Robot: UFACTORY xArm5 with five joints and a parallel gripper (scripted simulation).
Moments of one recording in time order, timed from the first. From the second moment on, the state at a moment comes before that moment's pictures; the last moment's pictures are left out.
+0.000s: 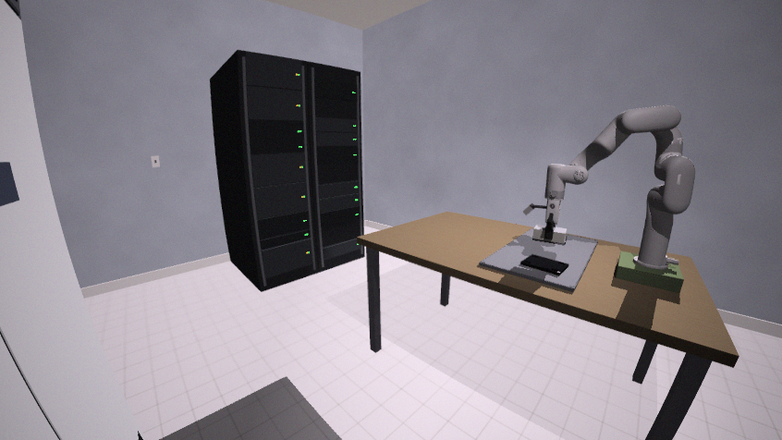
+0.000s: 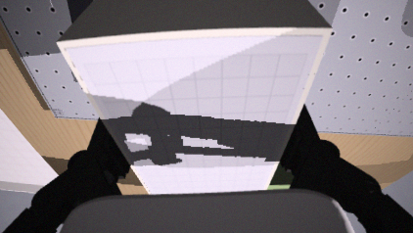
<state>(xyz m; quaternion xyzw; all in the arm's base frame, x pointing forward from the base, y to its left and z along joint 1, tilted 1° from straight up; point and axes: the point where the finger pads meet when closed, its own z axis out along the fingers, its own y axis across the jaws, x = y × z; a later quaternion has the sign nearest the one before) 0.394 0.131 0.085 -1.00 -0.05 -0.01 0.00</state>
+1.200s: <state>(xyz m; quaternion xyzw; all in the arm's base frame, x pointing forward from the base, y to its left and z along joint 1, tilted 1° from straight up) 0.411 0.026 0.086 -1.00 -0.05 -0.01 0.00</state>
